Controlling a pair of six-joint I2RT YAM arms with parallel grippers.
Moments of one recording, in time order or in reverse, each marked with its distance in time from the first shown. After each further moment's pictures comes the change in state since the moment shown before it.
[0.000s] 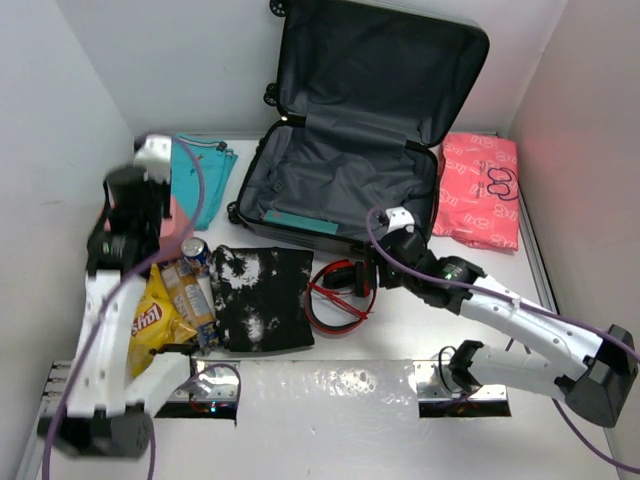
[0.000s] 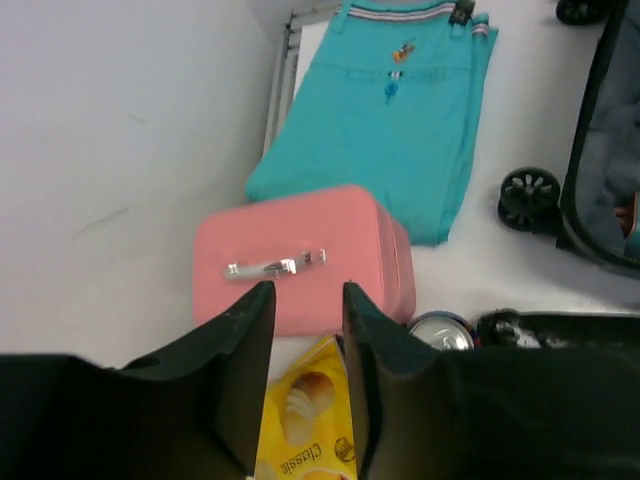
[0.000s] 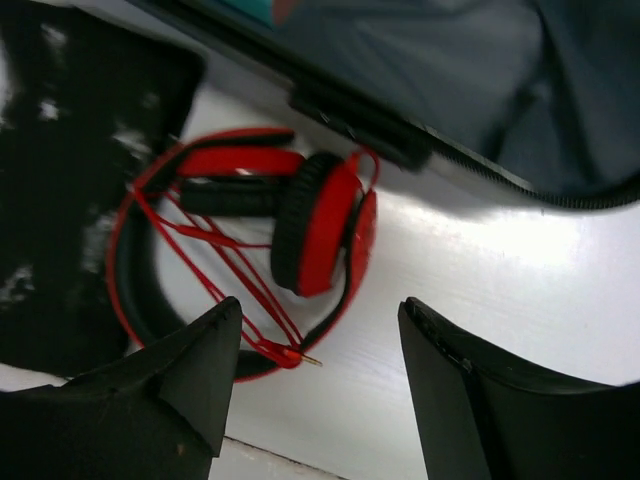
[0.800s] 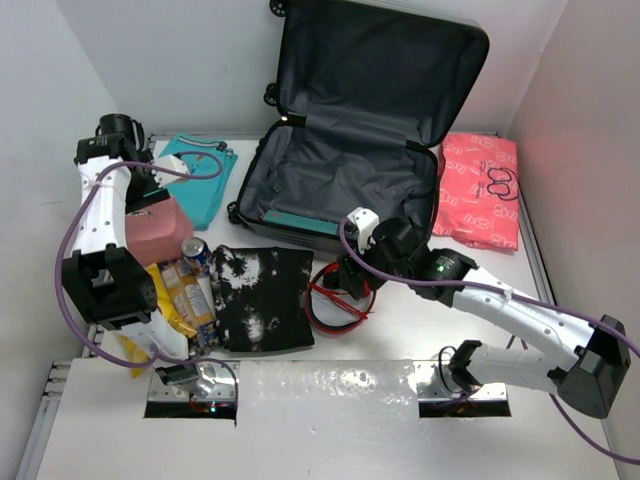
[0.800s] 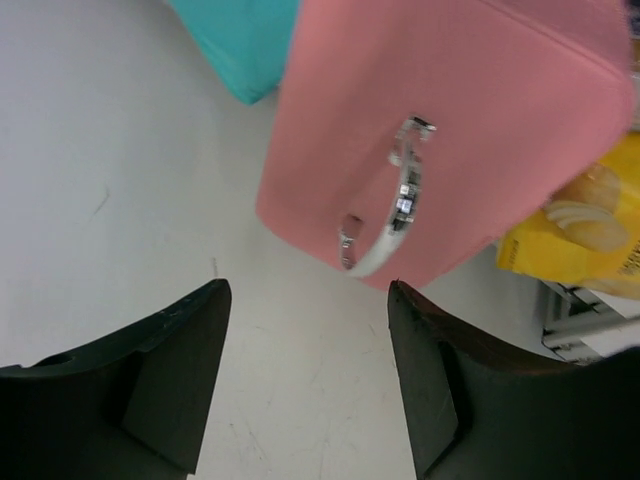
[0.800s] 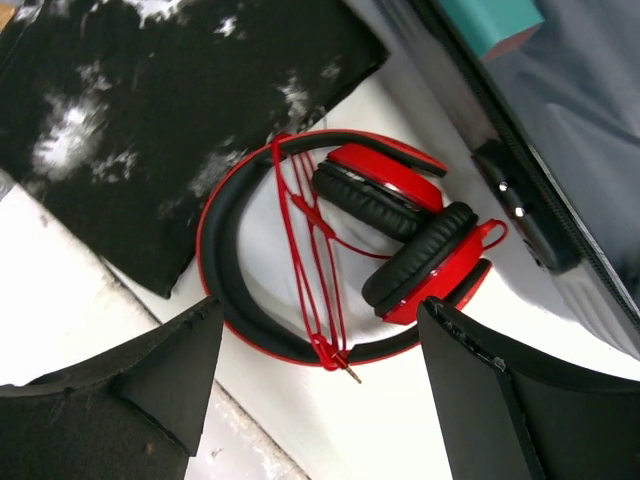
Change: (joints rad) left arm 0.269 0.752 0.597 -0.603 0.171 1.112; right arm 0.000 0.067 0.076 0.106 -0.351 -0.363
